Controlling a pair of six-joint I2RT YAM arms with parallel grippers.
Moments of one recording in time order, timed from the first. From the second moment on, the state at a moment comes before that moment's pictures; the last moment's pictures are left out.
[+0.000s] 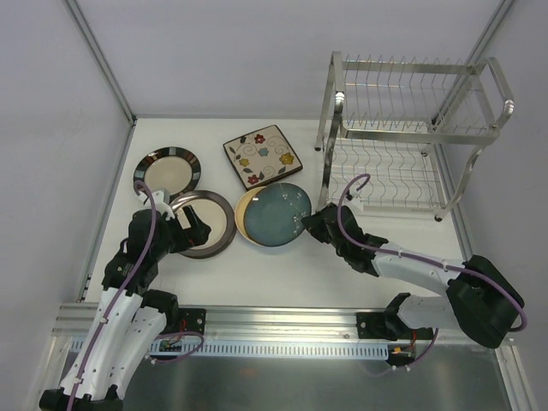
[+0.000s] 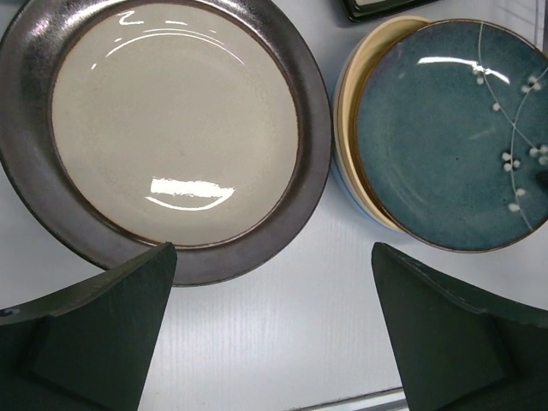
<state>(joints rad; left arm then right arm) -0.20 0.51 0.57 -0.66 0.05 -0.47 0.82 1.24 0.51 0.19 0.35 1.18</state>
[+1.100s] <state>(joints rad) -0.20 0.75 0.58 -0.43 0.25 -0.79 0.70 1.10 0.52 0.13 0.13 1.14</state>
